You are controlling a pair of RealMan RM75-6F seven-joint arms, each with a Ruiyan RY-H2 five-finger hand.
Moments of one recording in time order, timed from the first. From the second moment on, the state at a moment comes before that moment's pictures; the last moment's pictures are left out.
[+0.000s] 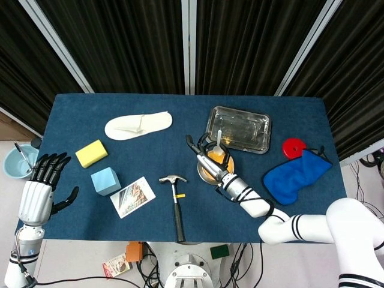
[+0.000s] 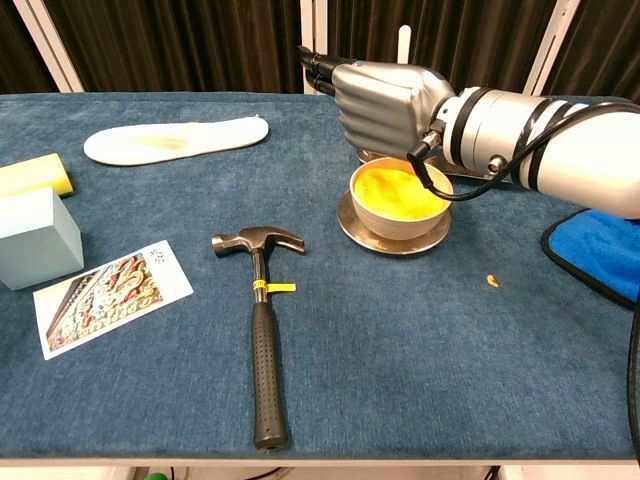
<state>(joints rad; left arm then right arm) -0.13 -1.33 -0.07 -1.49 1.68 1.70 -0.05 1.09 -1.60 -0.02 -1.45 -1.09 1.04 -2.11</state>
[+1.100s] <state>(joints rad) -0.14 -1.33 -0.07 -1.49 1.69 1.69 -0.04 1.11 -1.61 -0.07 -1.42 -1.10 1.08 -2.00</state>
